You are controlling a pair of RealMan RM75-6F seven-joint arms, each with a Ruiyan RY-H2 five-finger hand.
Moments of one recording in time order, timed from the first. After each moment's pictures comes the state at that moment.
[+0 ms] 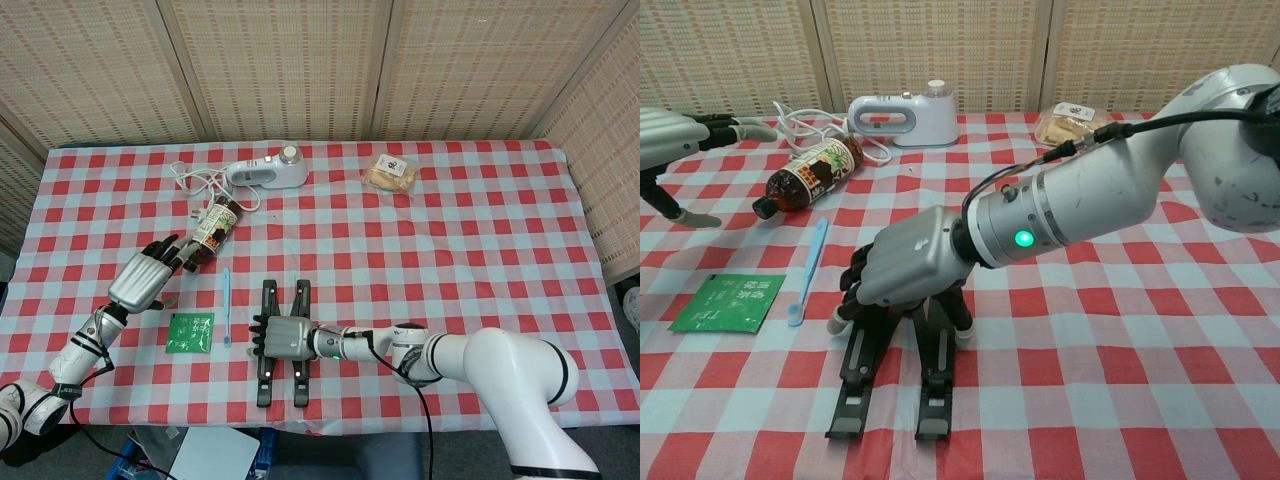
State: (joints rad) left arm -0.66 -1.40 0.00 -1.07 1.56 1.09 -0.08; right arm 1.41 -1.67 -0.10 -1.18 -1.78 0.54 0.10
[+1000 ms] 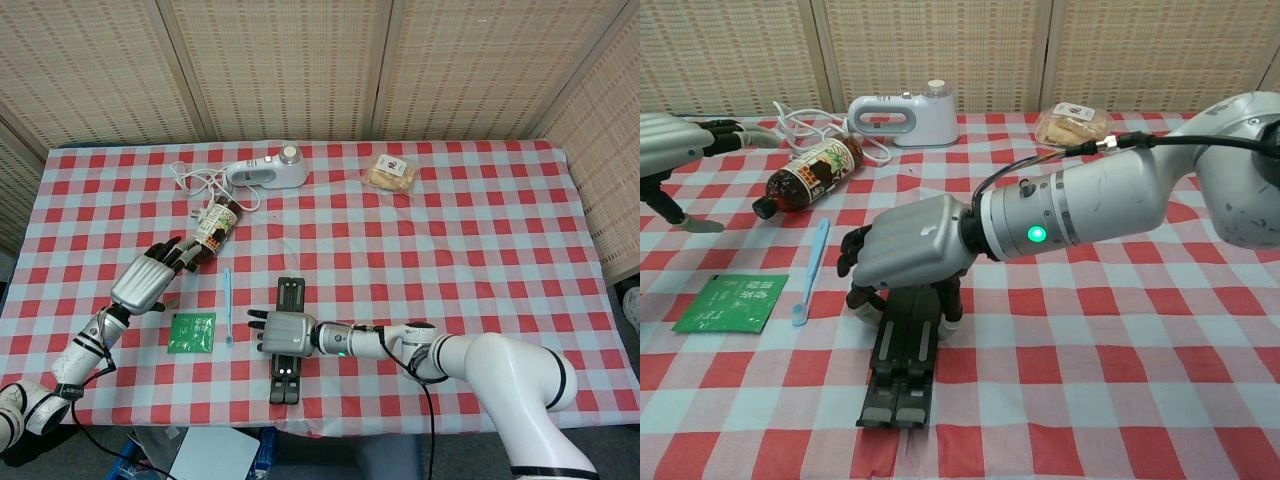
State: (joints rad) left arm -0.67 -1.41 0.00 -1.07 1.57 1.08 -0.08; right arm 1.35 -1.71 -0.13 -1.08 -1.82 0.72 0.15
